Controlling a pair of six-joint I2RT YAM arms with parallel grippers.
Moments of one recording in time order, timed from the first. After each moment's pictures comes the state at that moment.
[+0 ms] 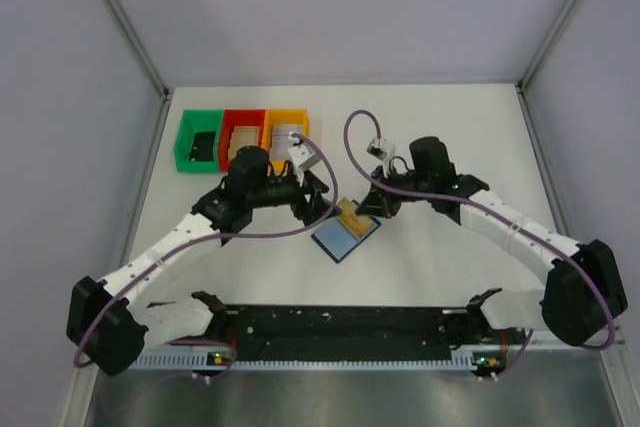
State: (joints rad) left arm -0.60 1.11 0.83 -0.06 0.61 -0.07; right arm 0.52 1.29 0.87 -0.23 -0.72 0.13
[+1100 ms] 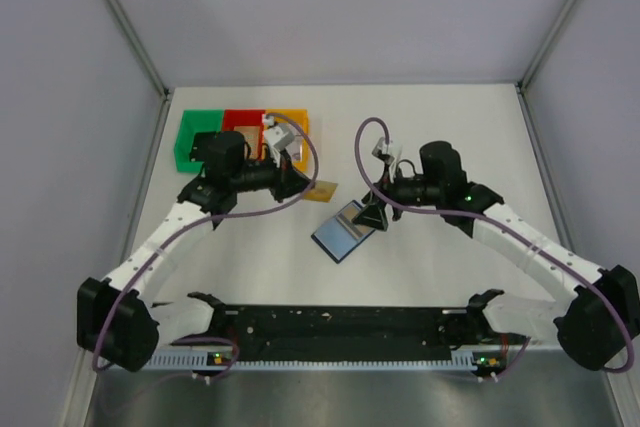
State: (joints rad) left arm -0.42 1.20 0.90 -0.13 0.84 -0.03; right arm 0.58 1.16 0.86 -0.22 -0.74 0.06
